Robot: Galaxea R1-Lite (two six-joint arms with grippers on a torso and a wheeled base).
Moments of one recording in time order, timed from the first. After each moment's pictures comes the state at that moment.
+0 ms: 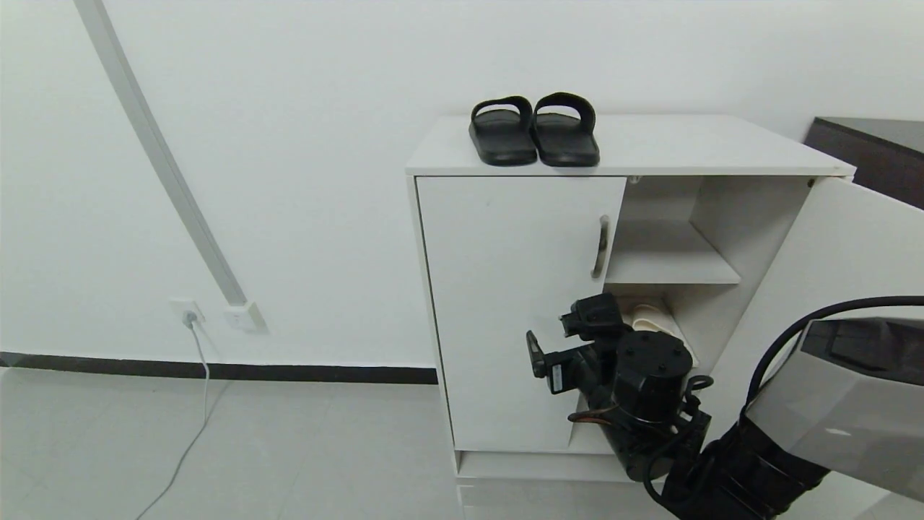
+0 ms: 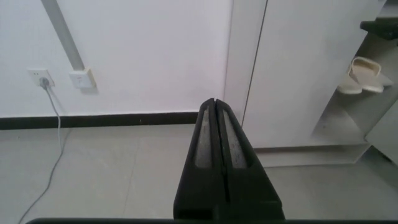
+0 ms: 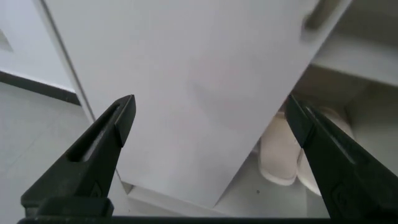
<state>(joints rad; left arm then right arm) 0.00 0.00 0.00 0.00 -0.02 0.01 0.76 2.14 -0.74 -1.41 -0.54 -0.10</state>
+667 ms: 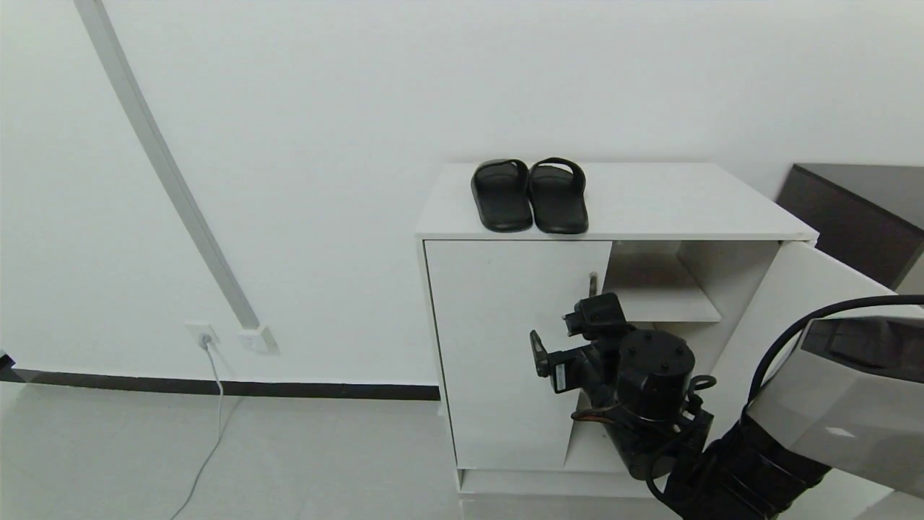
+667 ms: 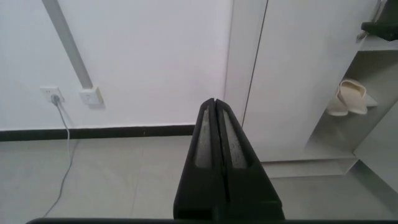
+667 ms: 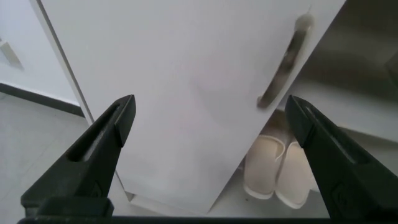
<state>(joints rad) 0.00 0.00 0.00 0.00 -0.02 0.01 0.76 2.14 -0.73 -1.41 -0.55 -0.10</state>
